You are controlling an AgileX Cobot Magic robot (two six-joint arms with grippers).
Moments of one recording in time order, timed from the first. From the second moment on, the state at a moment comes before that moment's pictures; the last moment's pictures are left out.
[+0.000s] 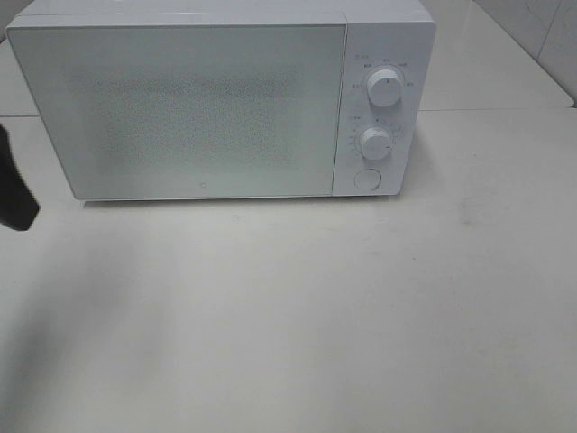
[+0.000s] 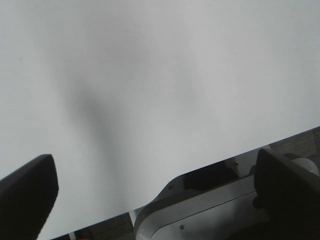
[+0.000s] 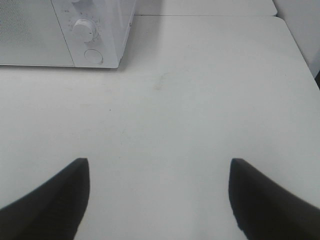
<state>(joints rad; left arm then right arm) -0.20 1.27 -0.97 -0.25 1.09 0.12 0.11 0.00 -0.50 -0.05 1.01 0.14</state>
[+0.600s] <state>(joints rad) 0.00 0.82 -0.62 -0.19 1.14 0.11 0.11 0.00 -0.50 -0.05 1.01 0.14</state>
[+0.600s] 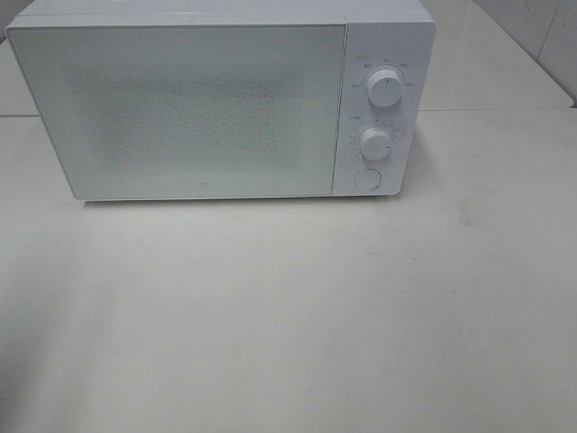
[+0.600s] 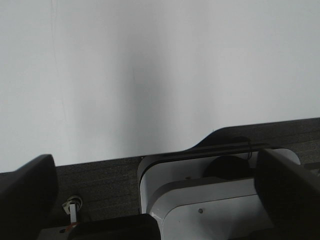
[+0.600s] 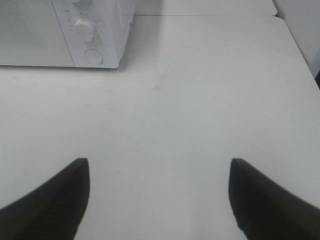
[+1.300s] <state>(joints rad) 0.00 0.26 -0.52 -0.19 1.09 0.12 0.11 0.00 -0.50 -0.05 1.01 0.14</state>
